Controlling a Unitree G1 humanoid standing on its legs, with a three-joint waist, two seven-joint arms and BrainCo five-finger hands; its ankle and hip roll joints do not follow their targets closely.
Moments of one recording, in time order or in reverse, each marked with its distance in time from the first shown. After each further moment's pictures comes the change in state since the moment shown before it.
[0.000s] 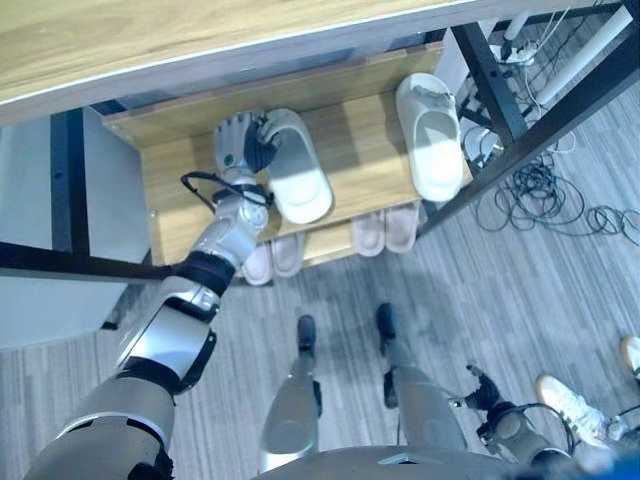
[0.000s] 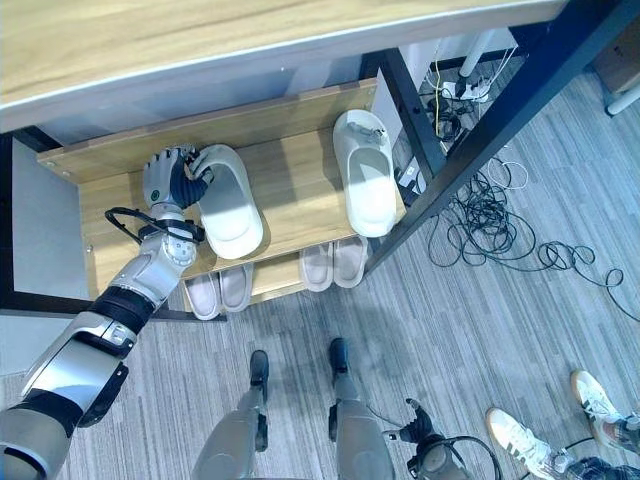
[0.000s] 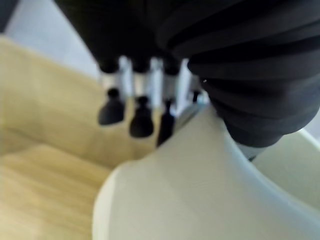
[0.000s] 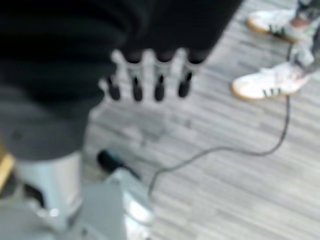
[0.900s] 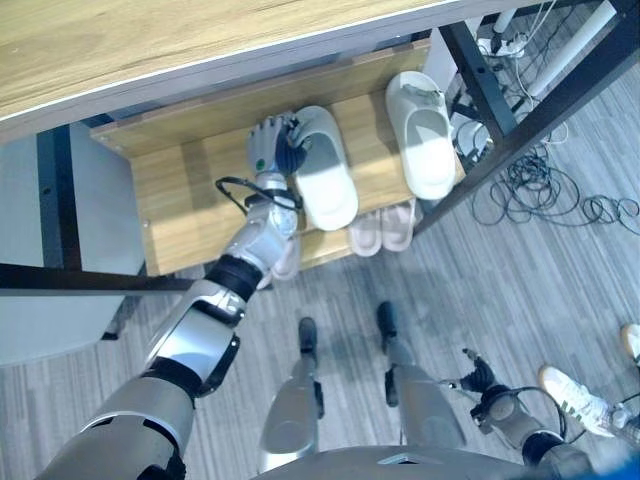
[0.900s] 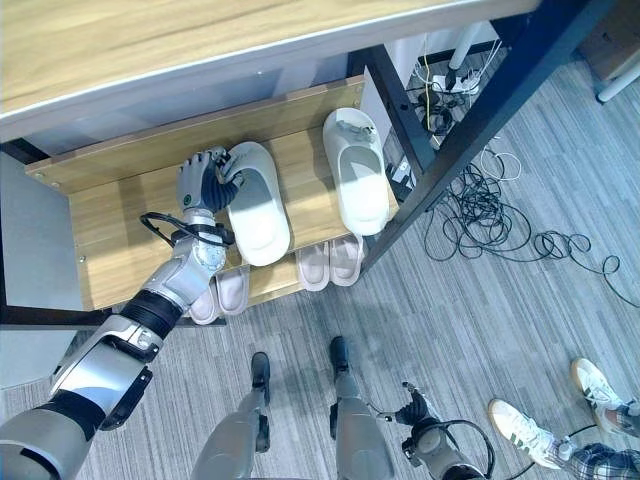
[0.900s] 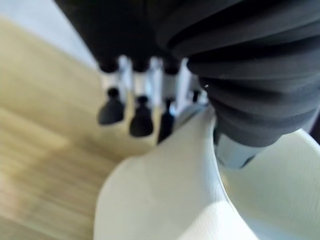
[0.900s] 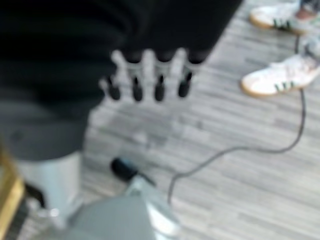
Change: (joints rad) left arm 0.003 -0.130 -0.016 -0.038 0.022 0.012 0.008; right arm -0.076 0.009 0.017 0.018 0.036 -0.004 -0.013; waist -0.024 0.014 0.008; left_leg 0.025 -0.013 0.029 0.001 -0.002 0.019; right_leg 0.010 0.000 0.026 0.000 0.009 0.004
